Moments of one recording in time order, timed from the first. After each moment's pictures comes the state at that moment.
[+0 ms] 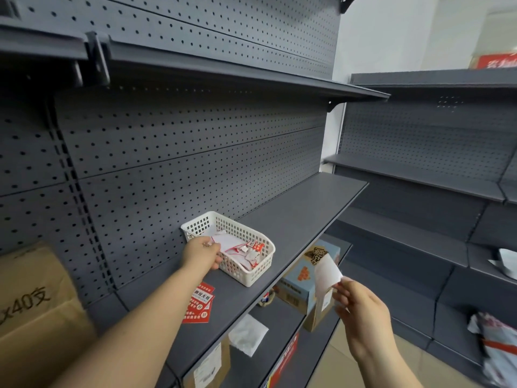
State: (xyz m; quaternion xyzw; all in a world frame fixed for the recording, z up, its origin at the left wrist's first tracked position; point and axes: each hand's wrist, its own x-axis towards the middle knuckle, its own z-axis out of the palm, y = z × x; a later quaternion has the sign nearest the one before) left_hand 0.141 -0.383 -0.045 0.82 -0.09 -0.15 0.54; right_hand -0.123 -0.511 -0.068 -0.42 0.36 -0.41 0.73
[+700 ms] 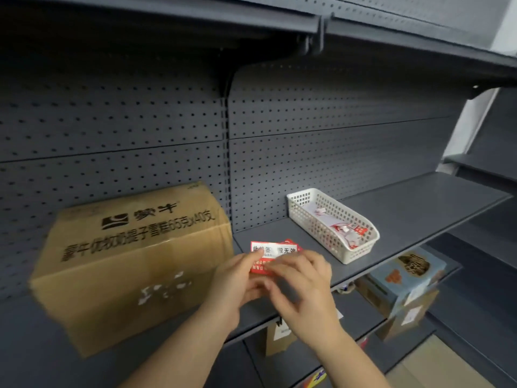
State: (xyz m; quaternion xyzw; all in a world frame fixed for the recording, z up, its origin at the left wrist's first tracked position) left_hand 0.025 -0.190 -0.044 0.60 0.02 -0.19 0.77; right_hand -0.026 -0.318 -0.077 -0.86 -0.08 -0.42 0.26
